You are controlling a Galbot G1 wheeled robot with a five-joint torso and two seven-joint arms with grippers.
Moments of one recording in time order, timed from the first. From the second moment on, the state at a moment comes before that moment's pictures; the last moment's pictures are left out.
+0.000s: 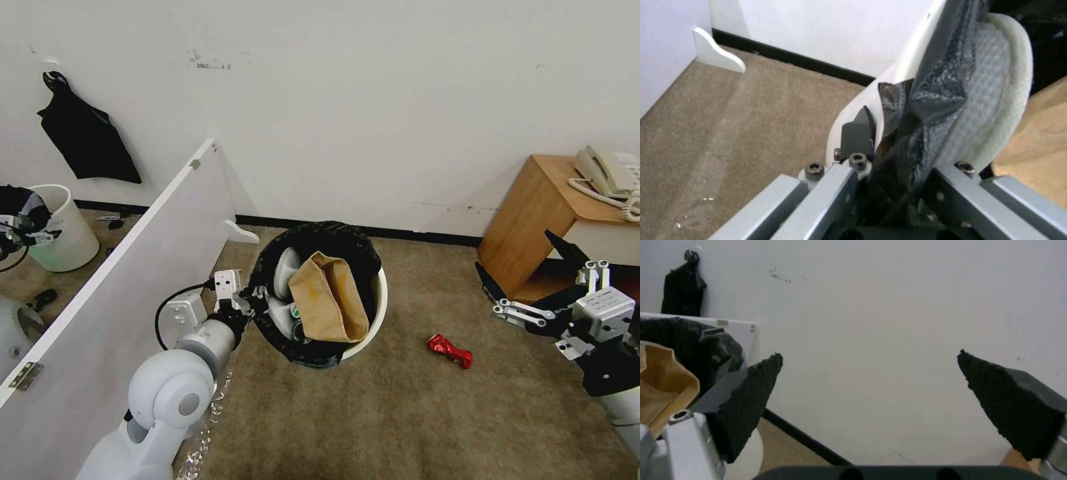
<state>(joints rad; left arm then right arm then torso) 1.21 -1.17 -0.32 -2.26 -0.88 0.60 -0.43 -1.80 1.16 1.07 2.48 0.39 0.05 -0.30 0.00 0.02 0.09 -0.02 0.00</state>
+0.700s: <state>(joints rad) 1.23 -1.17 -0.33 -2.26 -0.87 0.60 -0.43 -1.80 1.16 1.08 2.48 0.41 0.05 -0.31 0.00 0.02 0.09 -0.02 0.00</state>
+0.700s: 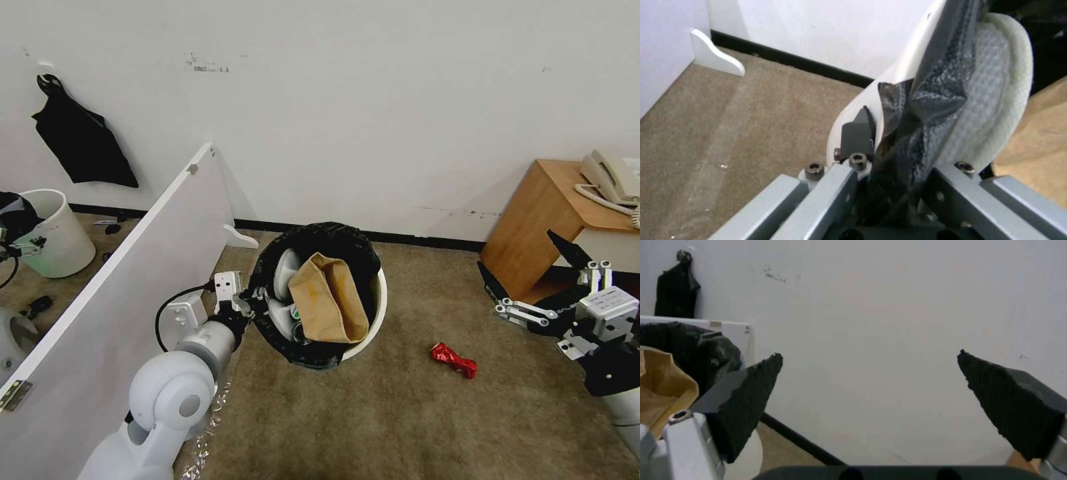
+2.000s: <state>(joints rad) 1.23 -1.17 -0.33 -2.27 -0.87 0.59 -0.43 -1.82 1.19 1.05 2.46 0.40 0.11 -0.33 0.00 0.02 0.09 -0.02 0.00</state>
